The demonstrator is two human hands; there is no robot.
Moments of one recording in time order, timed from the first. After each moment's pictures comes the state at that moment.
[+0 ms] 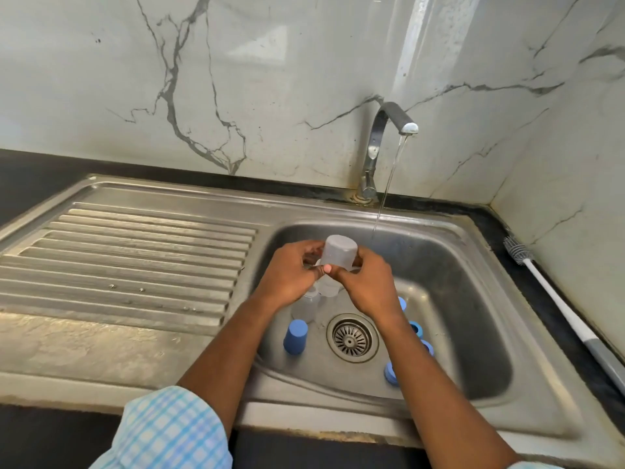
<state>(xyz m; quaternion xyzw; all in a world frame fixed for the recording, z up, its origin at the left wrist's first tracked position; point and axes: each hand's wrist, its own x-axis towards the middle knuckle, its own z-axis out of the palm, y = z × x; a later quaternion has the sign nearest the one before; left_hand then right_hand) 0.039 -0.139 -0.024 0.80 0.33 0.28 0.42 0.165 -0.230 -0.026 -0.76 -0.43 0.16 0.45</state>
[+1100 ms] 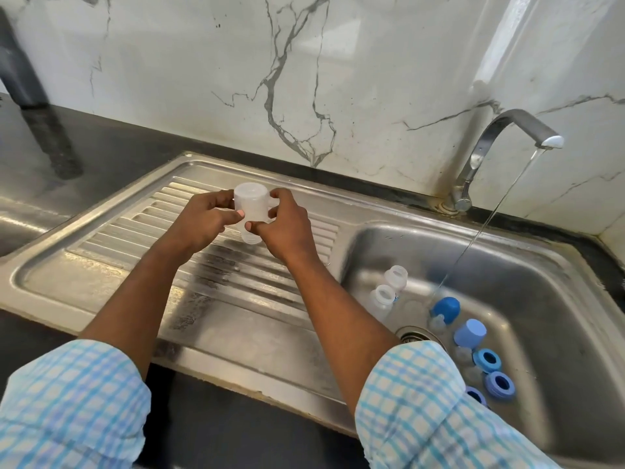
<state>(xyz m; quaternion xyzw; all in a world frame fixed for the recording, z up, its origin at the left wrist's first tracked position) -0.182 -0.017 0.006 0.66 0.48 0.38 0.44 -0.038 -0.065 0.002 -0.68 -0.56 0.23 0.42</state>
